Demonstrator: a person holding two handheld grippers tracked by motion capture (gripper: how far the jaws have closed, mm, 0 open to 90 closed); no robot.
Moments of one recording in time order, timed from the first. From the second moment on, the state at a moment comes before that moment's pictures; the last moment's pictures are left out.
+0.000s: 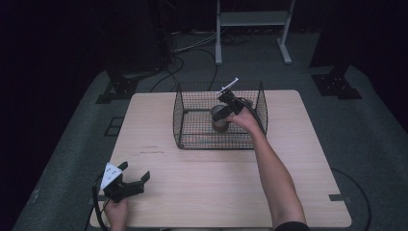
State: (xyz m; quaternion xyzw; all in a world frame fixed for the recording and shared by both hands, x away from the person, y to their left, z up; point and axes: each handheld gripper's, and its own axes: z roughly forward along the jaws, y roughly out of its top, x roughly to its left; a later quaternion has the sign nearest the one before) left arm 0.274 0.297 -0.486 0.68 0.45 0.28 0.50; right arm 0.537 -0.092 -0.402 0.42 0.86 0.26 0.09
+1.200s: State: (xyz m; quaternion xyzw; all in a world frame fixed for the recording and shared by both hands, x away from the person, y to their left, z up) left arm 0.274 0.296 -0.486 0.69 0.45 0.28 0.50; right arm 0.512 -0.118 -0.357 0.42 0.83 0.35 0.11
